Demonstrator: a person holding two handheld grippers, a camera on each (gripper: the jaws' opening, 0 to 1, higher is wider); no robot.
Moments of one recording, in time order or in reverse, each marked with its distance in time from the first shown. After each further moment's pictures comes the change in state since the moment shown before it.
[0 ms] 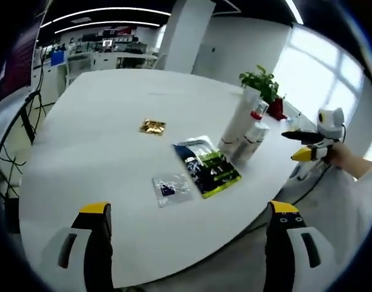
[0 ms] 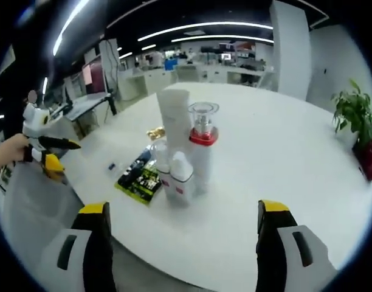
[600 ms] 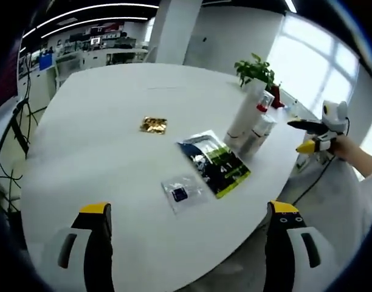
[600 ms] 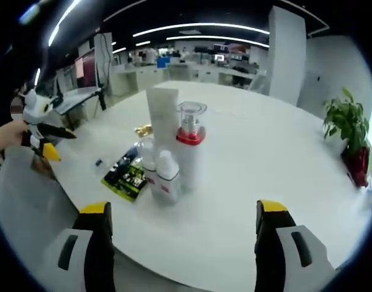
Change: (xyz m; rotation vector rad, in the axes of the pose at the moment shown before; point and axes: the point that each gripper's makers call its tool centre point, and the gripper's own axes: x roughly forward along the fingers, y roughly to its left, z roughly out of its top) left arm 0.019 0.016 0.011 0.055 0.068 -0.024; right arm -0.005 -0.014 -0.003 -0.040 0.018 -0.088
